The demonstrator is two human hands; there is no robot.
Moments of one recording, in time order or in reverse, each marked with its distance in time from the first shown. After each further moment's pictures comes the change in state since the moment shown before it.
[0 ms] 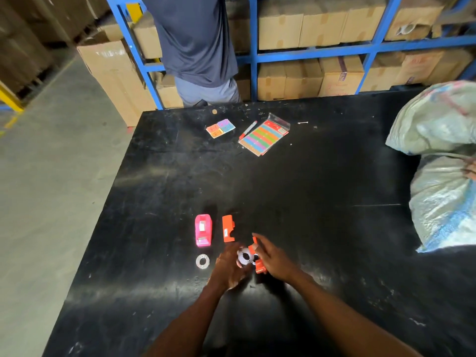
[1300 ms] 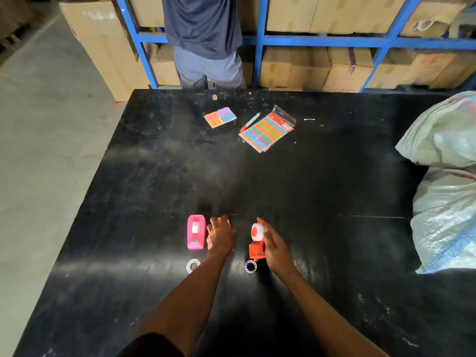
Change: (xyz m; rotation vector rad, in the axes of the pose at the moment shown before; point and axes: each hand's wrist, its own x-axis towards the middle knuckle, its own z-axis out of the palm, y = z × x) left_hand 0.106 0.013 -0.016 0.193 0.045 -0.318; right_hand 0.050 -0.013 -0.009 0.384 0.275 0.013
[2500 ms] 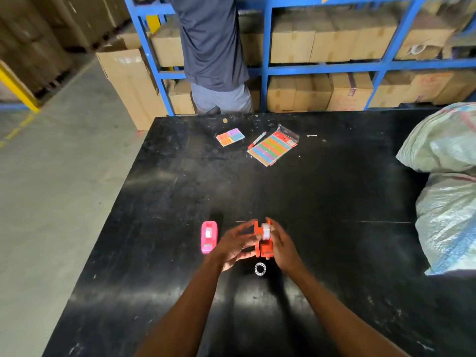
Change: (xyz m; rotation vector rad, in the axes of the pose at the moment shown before) left_hand -0.086 0.021 -0.076 -1.095 -0.607 0.038; right_hand -0.016 -0.009 -0.006 -0.031 0.009 -0.116
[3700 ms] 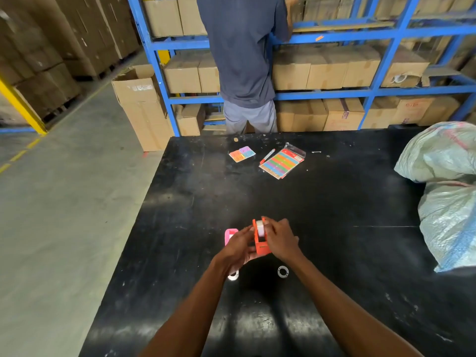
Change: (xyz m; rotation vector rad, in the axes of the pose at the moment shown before) left_hand -0.076 0.024 -0.040 -0.034 -0.015 0.095; right_hand -0.027 -0.088 0.068 -0.503 0.102 -0.033
